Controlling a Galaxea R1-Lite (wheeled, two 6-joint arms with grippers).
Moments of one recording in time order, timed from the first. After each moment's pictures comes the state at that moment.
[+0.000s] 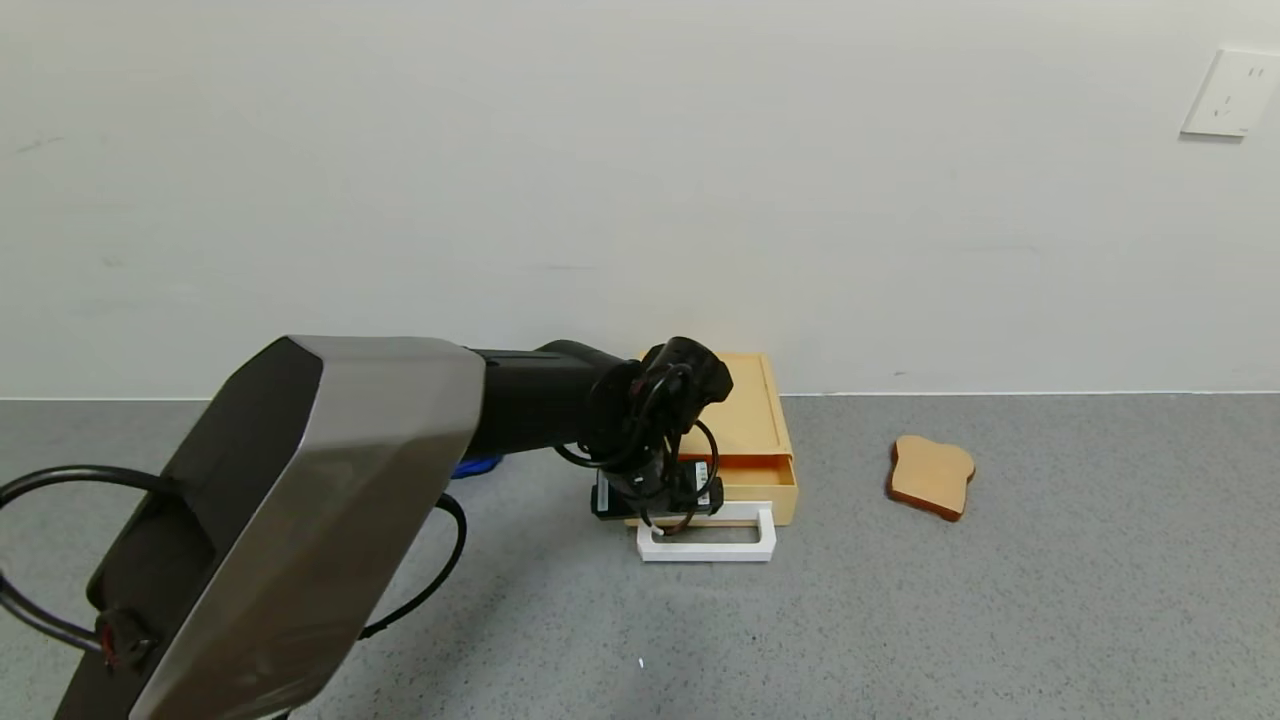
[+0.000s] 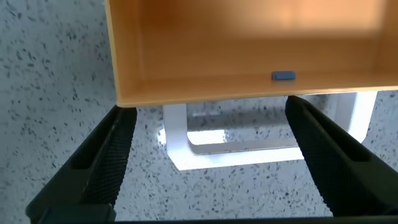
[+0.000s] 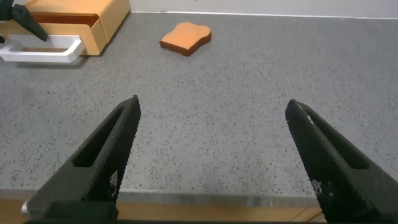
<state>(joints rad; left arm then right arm) -0.64 2.38 -1.96 0.64 0.21 -0.60 0.01 0.00 -0.02 0.06 0.00 0.02</state>
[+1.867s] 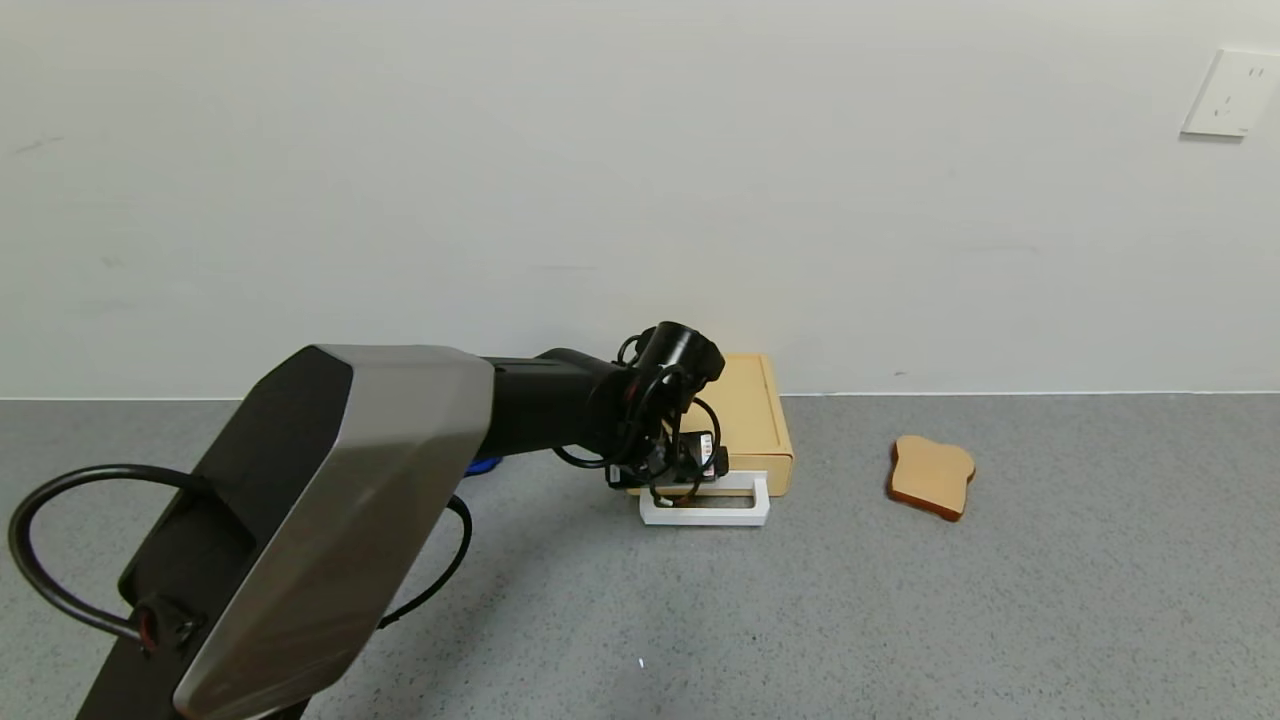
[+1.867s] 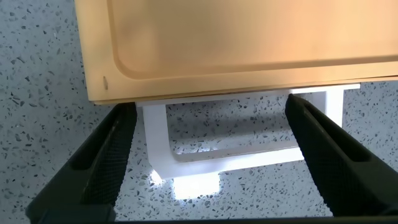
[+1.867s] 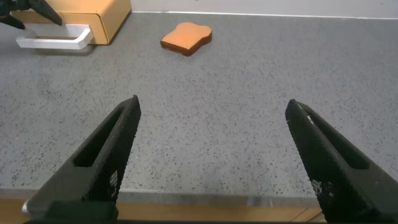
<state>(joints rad) -0.61 2.42 -1.97 0.43 0.21 -0.52 0.01 0.00 -0.02 0.06 0.01 0.02</state>
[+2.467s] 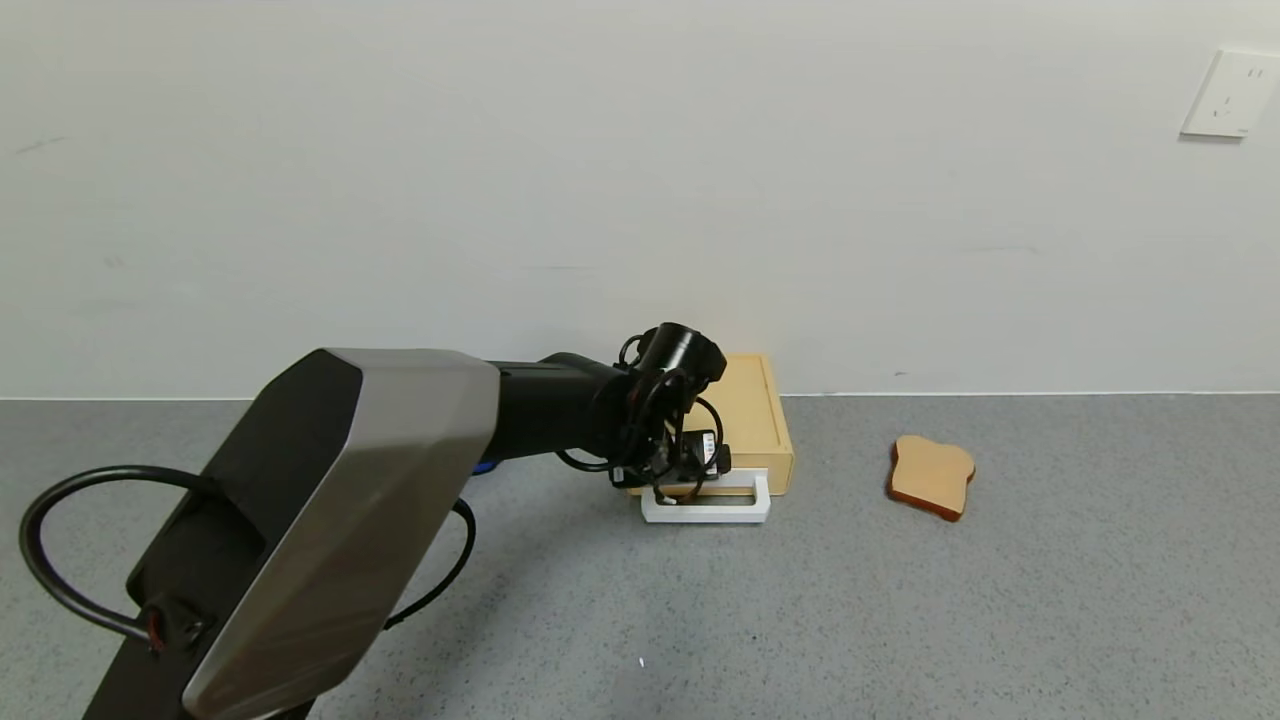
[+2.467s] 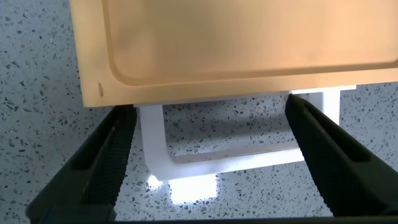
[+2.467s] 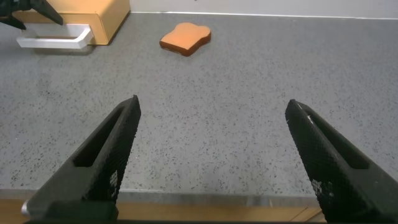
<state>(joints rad) -0.61 2.43 -1.97 0.40 0.21 -0.52 0.01 0.00 -0.02 0.06 0.01 0.02</state>
